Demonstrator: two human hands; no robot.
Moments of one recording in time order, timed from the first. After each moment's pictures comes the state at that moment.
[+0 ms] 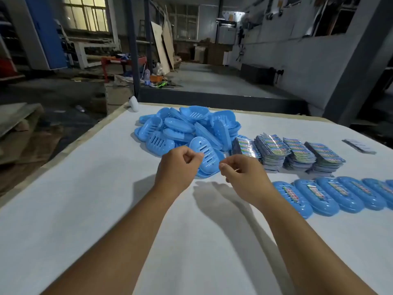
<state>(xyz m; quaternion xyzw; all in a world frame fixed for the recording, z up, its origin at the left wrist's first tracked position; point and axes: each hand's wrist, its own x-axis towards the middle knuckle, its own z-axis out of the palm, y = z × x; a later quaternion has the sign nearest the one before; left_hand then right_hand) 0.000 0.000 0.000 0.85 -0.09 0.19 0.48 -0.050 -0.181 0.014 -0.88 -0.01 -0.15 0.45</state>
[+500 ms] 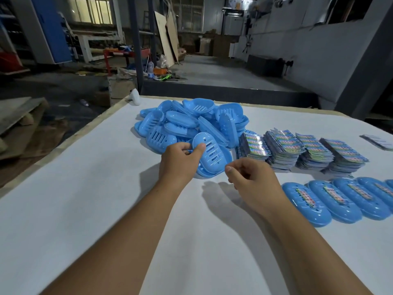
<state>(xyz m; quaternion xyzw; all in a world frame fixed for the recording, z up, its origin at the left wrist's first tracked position) 0.030 -0.008 -0.008 0.82 0.01 0.15 0.55 -0.044 -0.185 -0.006 -0.86 -0.01 -0.16 0.48</state>
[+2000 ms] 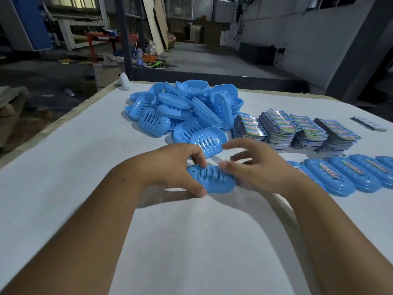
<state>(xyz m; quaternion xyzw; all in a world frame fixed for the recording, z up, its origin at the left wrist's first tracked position) -0.026 0.032 0.026 0.92 -0.23 -0.14 0.28 -0.058 -0.203 0.006 -0.88 -0.07 -0.03 0.47</state>
